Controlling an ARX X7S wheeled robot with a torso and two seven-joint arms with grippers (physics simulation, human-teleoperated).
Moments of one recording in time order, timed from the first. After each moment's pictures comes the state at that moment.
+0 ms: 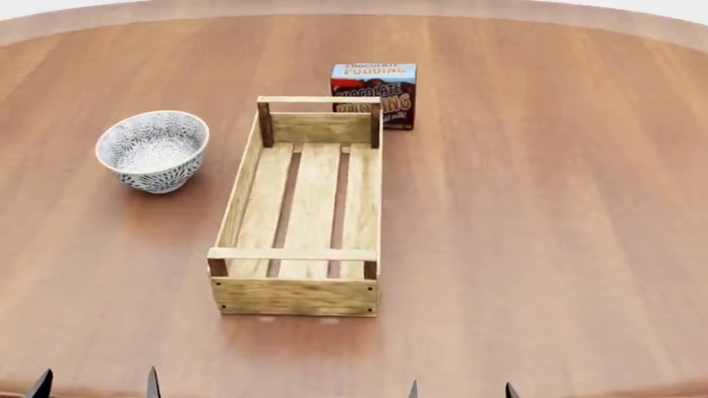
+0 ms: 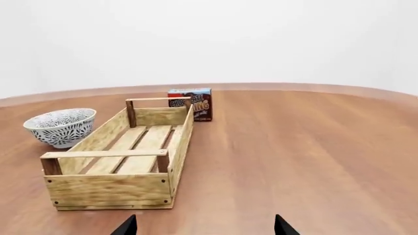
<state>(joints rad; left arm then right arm) -0.01 -0.06 0.07 0.02 -0.01 -0.01 -0.16 0.00 0.17 -0.18 -0.02 0.20 -0.03 0.16</state>
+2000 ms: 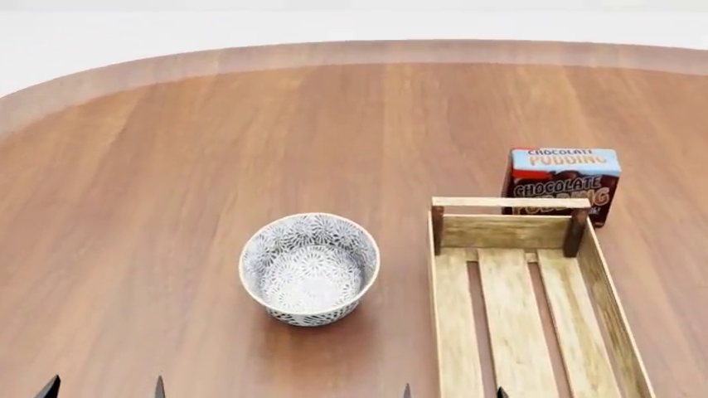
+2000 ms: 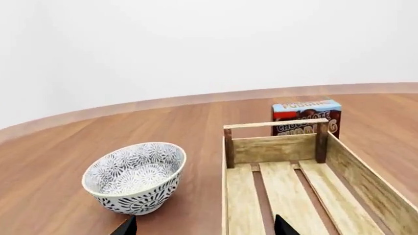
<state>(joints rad) -0.01 -0.16 0.20 0.00 -0.08 0.00 -0.28 -0.01 0.23 -0.25 -0.06 0.30 -0.05 0.20</state>
